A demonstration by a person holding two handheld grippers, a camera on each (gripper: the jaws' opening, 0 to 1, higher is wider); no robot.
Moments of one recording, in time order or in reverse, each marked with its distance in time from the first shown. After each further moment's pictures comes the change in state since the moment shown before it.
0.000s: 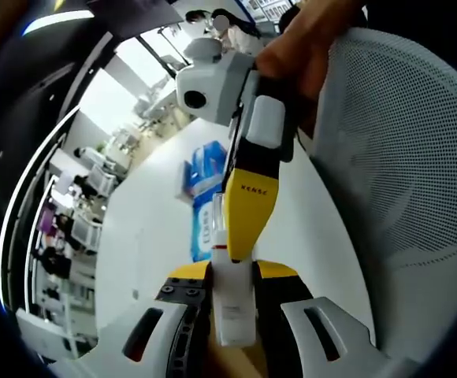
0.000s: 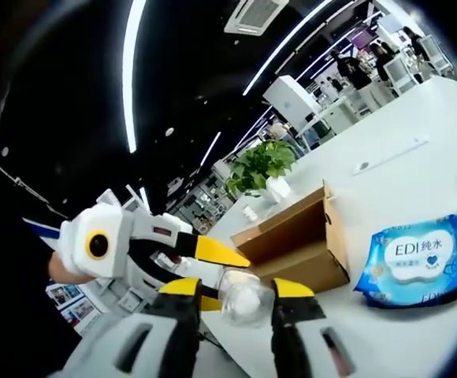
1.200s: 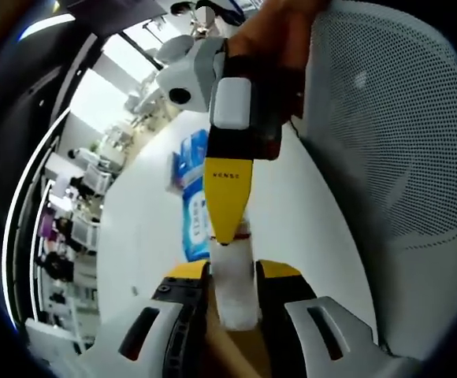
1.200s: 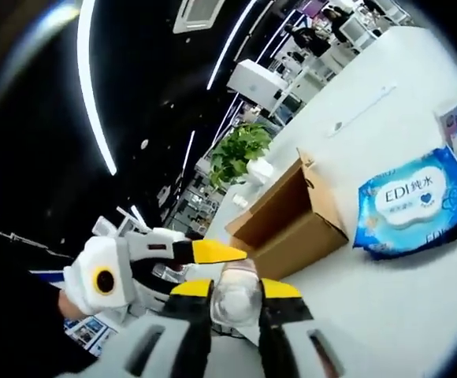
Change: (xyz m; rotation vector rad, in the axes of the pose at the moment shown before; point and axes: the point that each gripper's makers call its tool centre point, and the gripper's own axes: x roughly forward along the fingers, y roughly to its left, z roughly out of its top) left arm 0.008 -0.013 -0.013 0.040 0.067 -0.009; right arm -0.007 -0.010 -0.018 0.267 0.043 -0.041
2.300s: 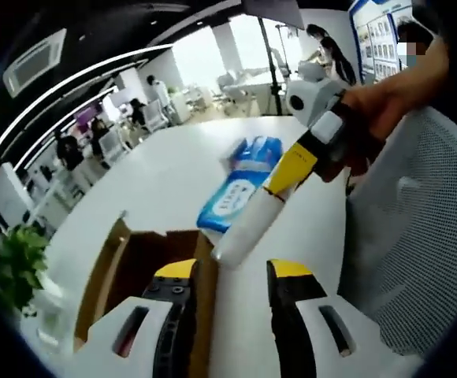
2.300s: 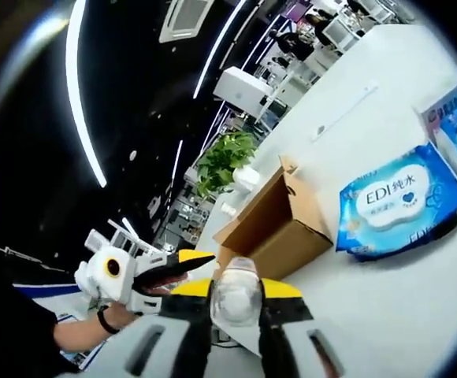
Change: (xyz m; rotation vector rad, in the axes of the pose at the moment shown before) left arm -0.027 0.010 -0.042 -0.745 -0.128 0.189; right arm -0.007 -0.014 0.009 0.058 -0.050 -0.046
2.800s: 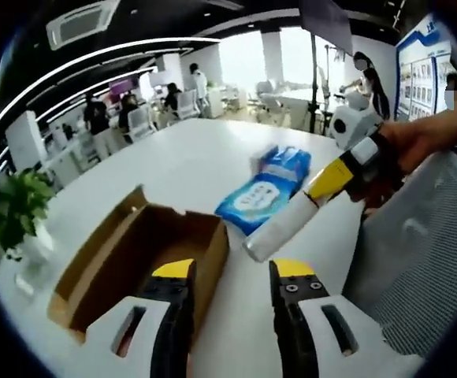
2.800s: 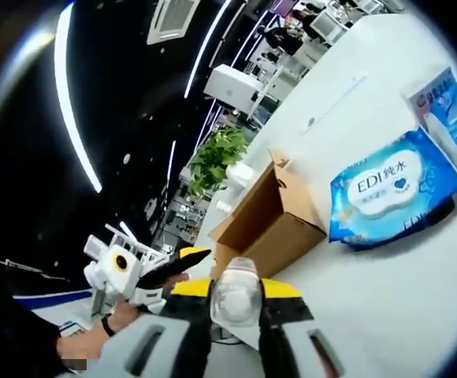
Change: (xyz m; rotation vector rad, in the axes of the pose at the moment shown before) left arm -0.004 0.023 -0.015 -0.223 -0.026 0.085; right arm -0.002 -0.009 -0.006 0.044 0.023 -0.031
